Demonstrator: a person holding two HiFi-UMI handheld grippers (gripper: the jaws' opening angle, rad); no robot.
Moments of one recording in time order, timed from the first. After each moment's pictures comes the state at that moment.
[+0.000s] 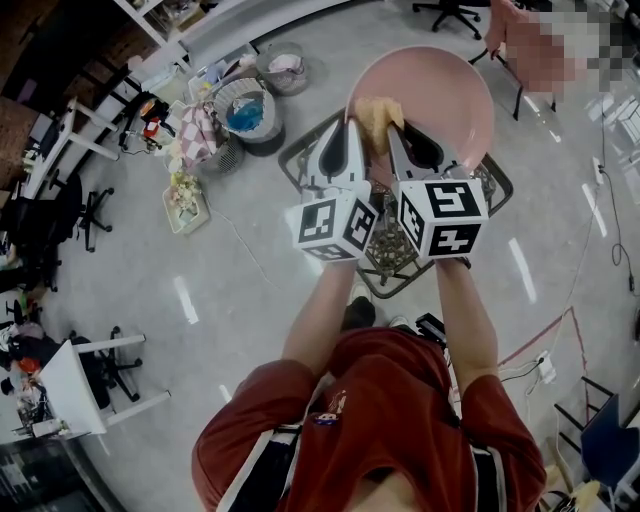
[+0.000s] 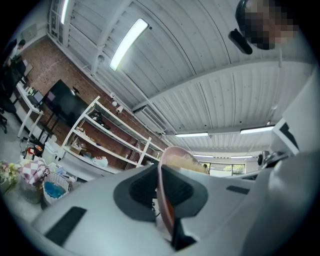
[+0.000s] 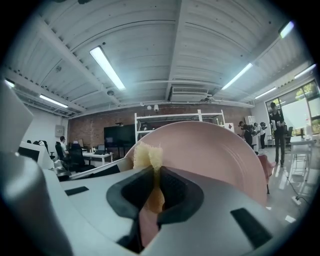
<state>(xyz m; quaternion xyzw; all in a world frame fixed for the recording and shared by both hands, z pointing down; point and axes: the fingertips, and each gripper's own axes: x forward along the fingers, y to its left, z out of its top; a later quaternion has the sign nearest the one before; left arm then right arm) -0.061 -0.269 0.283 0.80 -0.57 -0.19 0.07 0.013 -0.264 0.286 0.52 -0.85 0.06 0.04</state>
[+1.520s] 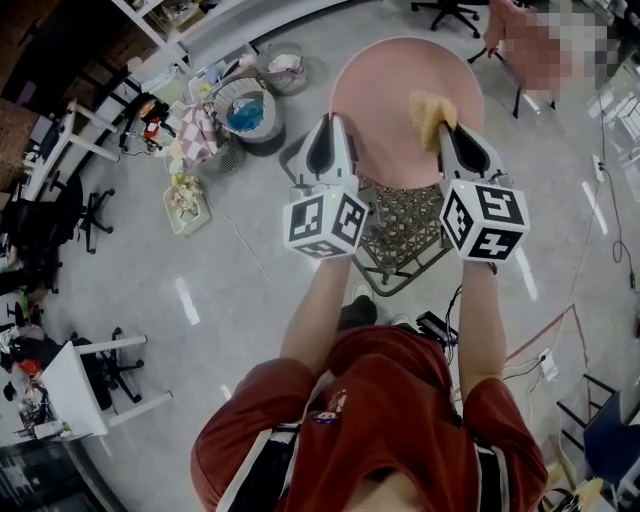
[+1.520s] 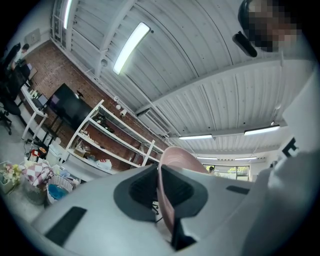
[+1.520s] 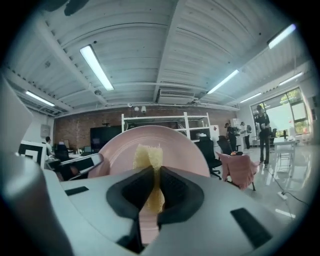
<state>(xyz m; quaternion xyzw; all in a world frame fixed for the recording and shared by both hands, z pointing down) -0.082 -0.269 0.278 0.78 -0.59 -0.20 0.06 0.092 -0.260 0.283 0.59 -0.81 0.06 0.02</state>
